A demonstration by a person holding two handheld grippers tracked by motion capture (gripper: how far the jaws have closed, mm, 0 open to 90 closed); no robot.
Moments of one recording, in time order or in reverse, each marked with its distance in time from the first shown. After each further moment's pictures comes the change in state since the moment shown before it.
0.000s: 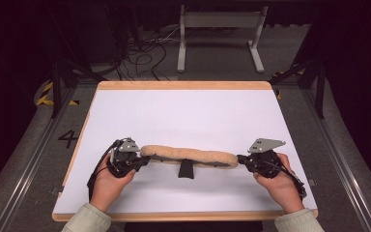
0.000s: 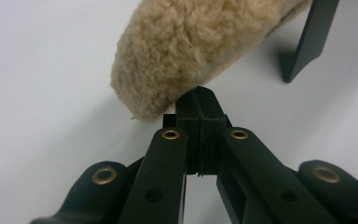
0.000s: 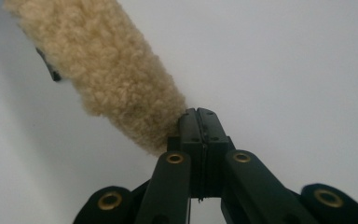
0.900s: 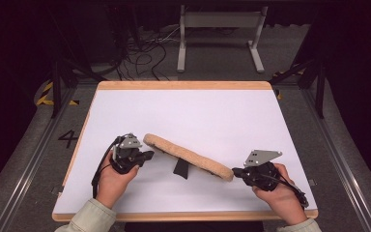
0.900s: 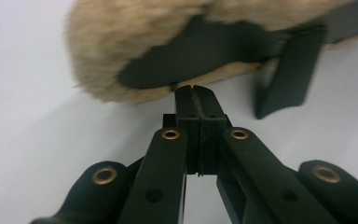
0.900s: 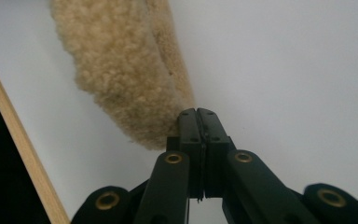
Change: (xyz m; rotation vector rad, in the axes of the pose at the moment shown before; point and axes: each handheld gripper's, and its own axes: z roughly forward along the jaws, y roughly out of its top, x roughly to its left) left arm -0.014 0.011 -0.001 -0.083 -0.017 0.027; right arm 0.030 -0.005 -0.010 0.030 0.077 -0.052
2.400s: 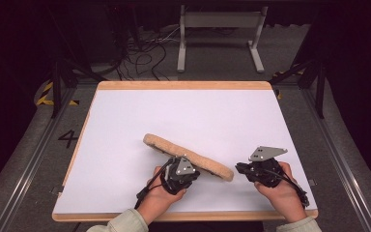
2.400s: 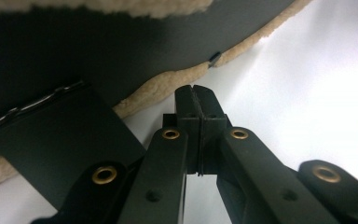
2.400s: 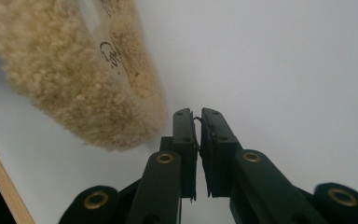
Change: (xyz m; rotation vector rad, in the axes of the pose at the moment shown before) left arm -0.098 0.016 0.087 0.000 -0.092 0.162; right arm -0.013 -0.006 0.001 -0.013 -0.047 0.074
